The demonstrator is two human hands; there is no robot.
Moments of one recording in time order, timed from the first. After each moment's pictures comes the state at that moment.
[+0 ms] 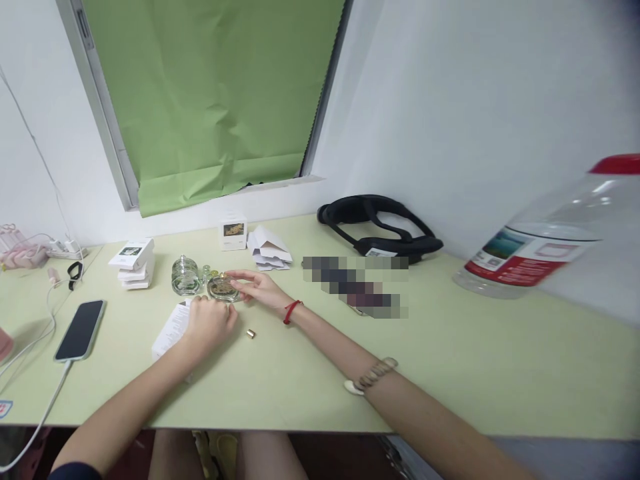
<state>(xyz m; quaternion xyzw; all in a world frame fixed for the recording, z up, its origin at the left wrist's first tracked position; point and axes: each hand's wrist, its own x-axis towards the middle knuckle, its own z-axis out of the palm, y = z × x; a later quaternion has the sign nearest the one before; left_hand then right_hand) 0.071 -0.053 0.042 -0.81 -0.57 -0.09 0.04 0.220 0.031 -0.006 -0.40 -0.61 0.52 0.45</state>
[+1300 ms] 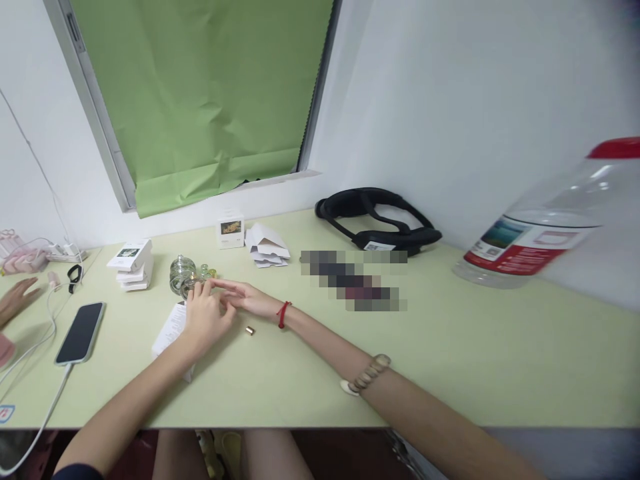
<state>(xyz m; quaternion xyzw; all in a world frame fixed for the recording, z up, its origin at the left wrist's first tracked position) 0.066 -0.044 0.031 -0.79 -0.58 -0.18 0.05 0.207 0.028 -0.016 -0.23 -0.68 0.60 0.35</state>
